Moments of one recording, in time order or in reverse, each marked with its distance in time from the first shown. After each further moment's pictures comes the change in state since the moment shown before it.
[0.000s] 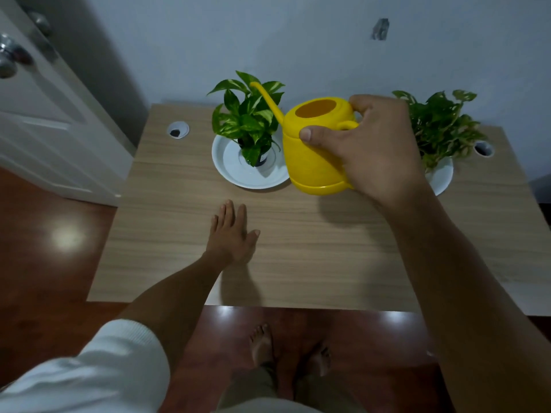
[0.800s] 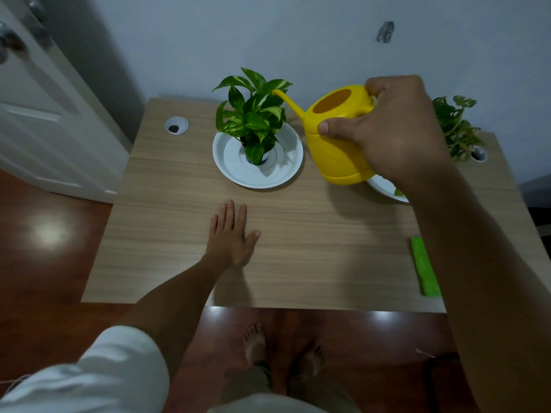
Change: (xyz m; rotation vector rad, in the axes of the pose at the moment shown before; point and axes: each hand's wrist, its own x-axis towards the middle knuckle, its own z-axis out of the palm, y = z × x) left_hand 0.000 -0.012 0.014 -0.021 0.036 0.032; right_hand 0.014 -0.028 -0.004 -0.263 0.031 0.034
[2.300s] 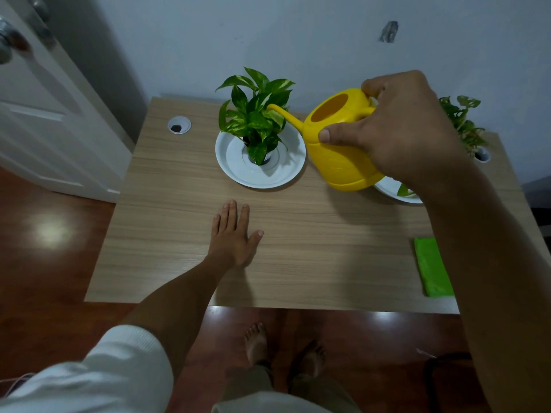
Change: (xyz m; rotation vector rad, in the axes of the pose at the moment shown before) left_hand 0.000 0.000 -0.001 0.008 -0.025 0.001; right_hand -0.004 -0.012 -0.007 -0.077 -0.075 -0.008
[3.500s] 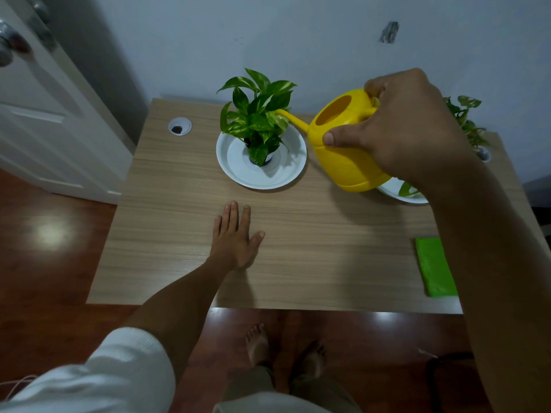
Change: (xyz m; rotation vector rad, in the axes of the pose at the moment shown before) left_hand 0.000 0.000 0.001 -0.003 0.004 -0.002; right_hand 0.003 0.001 -0.001 -0.059 -0.013 0.015
